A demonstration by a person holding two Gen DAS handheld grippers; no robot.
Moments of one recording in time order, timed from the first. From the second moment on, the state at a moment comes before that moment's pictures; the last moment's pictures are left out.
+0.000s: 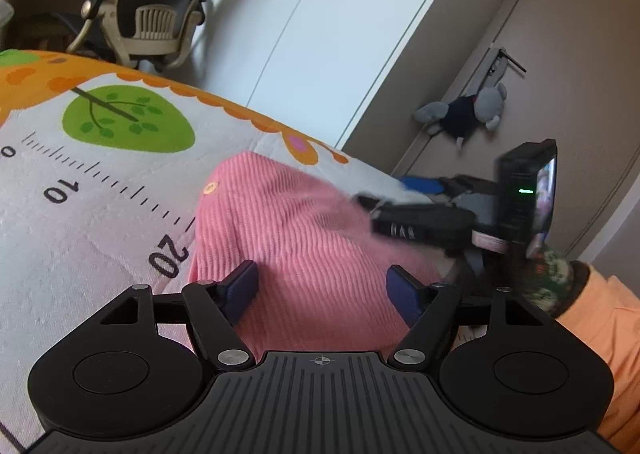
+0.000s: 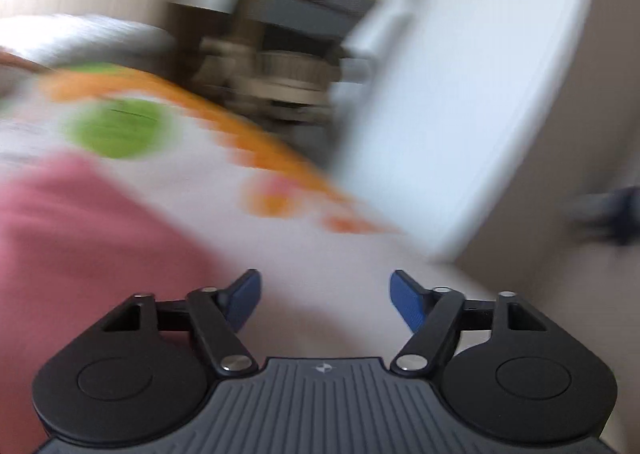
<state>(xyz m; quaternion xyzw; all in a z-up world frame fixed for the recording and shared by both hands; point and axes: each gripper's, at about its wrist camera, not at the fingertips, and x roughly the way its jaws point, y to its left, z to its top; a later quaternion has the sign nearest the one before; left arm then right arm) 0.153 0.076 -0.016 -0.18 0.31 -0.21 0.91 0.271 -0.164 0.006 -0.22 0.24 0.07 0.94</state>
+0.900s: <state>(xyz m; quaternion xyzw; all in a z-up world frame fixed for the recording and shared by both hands) 0.163 0.117 -0.010 -0.25 0.32 -0.15 0.90 0.172 -0.185 -0.005 -0.09 0.30 0.28 0.91</state>
